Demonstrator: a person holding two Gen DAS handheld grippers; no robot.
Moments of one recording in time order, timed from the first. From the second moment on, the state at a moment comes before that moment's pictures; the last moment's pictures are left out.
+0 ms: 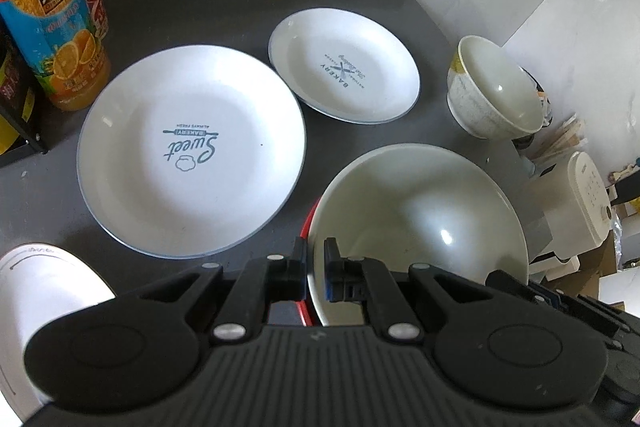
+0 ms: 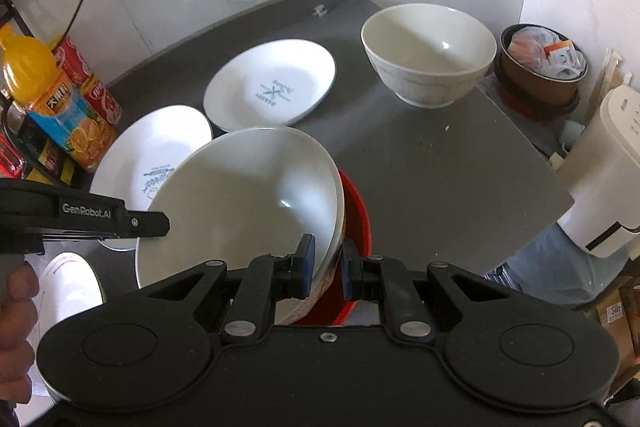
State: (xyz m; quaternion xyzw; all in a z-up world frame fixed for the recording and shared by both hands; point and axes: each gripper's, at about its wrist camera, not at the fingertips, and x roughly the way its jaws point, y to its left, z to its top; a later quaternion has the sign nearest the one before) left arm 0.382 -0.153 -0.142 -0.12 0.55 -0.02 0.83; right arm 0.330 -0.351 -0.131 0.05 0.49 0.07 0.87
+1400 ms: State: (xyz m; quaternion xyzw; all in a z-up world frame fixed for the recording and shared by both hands) left arm 0.422 -0.212 -0.099 -0.09 0.50 -0.01 0.86; right arm 0.359 -0.446 -0.099 0.11 0.44 0.08 0.89
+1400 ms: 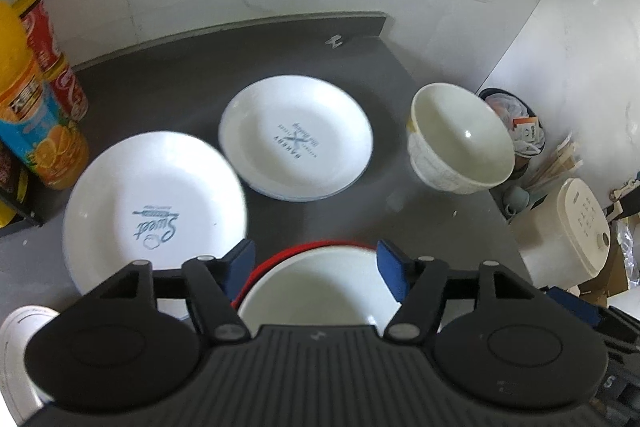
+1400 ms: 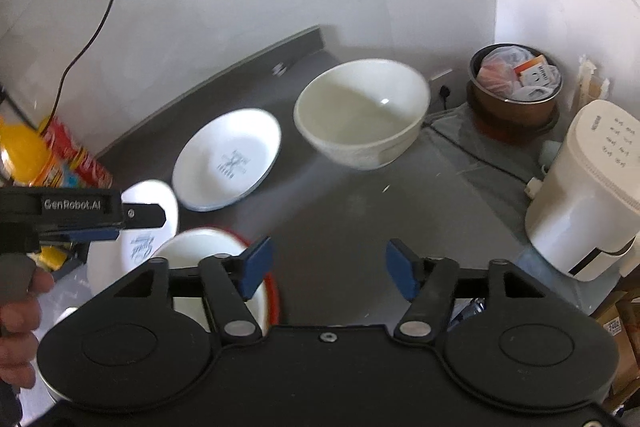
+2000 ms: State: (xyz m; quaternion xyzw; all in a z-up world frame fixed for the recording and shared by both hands) left arm 0.480 -0.278 -0.106 -0.09 0.49 0.02 0.87; right arm 0.420 -0.523 -0.111 0.16 0.41 0.07 0.90
